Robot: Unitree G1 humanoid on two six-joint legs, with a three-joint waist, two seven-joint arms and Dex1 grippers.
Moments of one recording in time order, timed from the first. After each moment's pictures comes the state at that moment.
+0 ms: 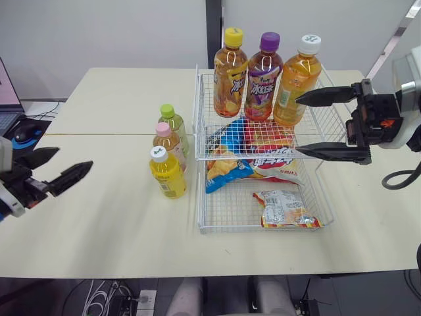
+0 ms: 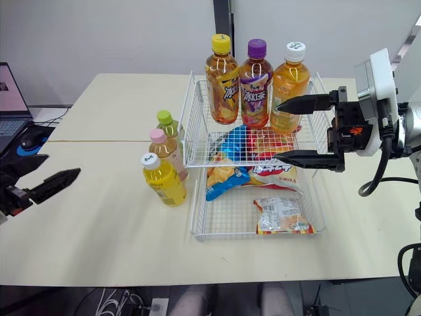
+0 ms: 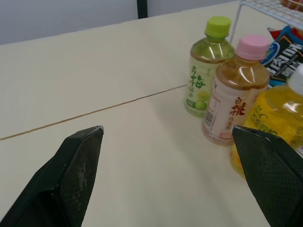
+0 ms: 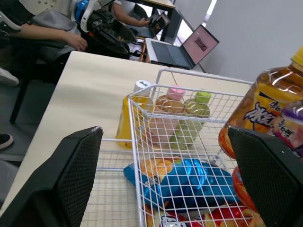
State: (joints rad) left arm 0.04 0.82 0.89 -0.48 -0.64 0.90 -0.87; right arm -0.76 -0.95 -0.13 -0.24 0.78 0.61 1.28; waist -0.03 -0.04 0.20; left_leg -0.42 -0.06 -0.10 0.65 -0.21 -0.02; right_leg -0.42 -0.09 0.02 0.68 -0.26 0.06
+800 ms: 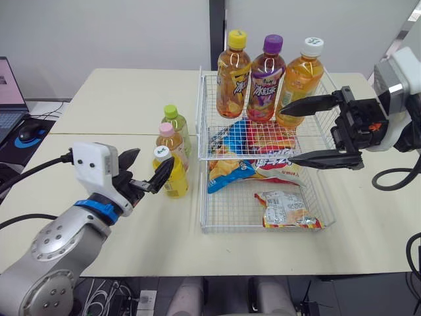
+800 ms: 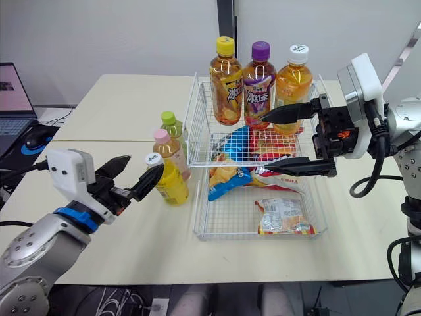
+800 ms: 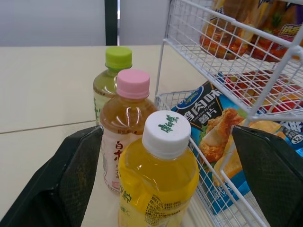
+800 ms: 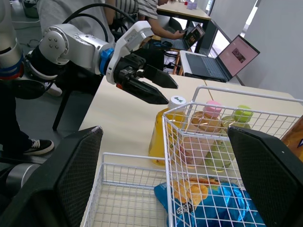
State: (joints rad) left arm -0.10 0.47 0.44 -0.91 -0.88 1.02 -0.02; right arm -0.81 -0.90 -0.08 -0.22 0.80 0.64 1.33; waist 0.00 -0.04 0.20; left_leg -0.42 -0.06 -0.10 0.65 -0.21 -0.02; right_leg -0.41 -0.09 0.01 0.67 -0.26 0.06
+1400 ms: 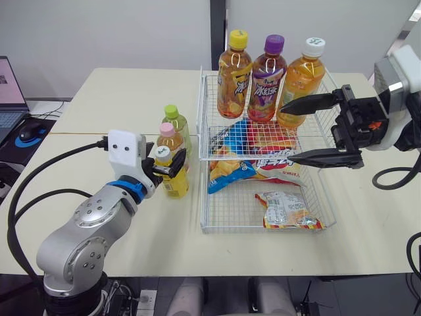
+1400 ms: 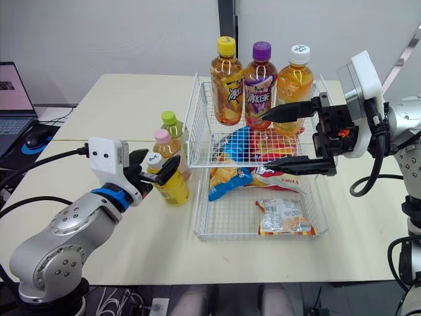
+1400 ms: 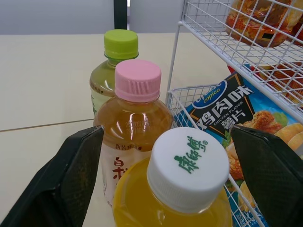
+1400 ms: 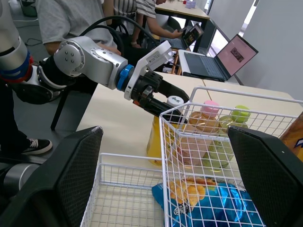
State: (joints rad) left arm -0.22 0.45 0.23 -0.74 -0.71 0.97 0.03; right arm -0.81 -0.90 -0.08 -0.22 0.80 0.65 1.31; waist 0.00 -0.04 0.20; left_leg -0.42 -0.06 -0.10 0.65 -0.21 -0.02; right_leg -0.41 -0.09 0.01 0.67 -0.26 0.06
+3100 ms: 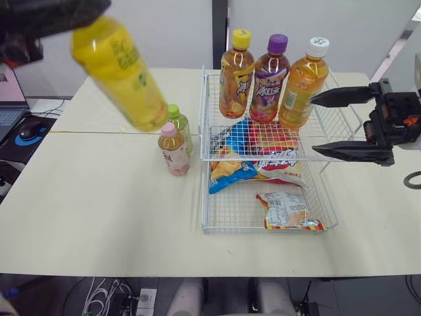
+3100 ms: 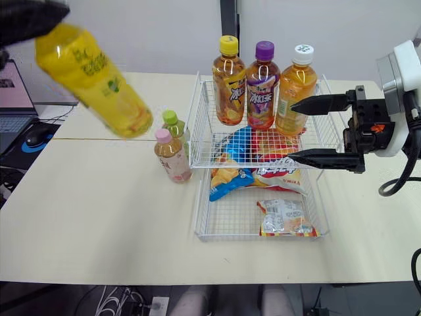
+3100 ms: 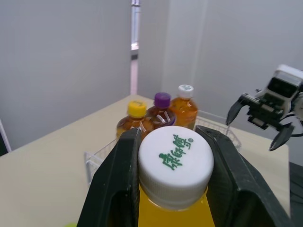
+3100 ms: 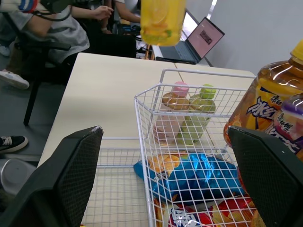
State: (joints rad) left arm -1.25 1.20 0.18 0.11 -1.29 1.11 -0.78; right arm -0.72 -1.03 -0.22 -0.26 0.84 0.69 1.27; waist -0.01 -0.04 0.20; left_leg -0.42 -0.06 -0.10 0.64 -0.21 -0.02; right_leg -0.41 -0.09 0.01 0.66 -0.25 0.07
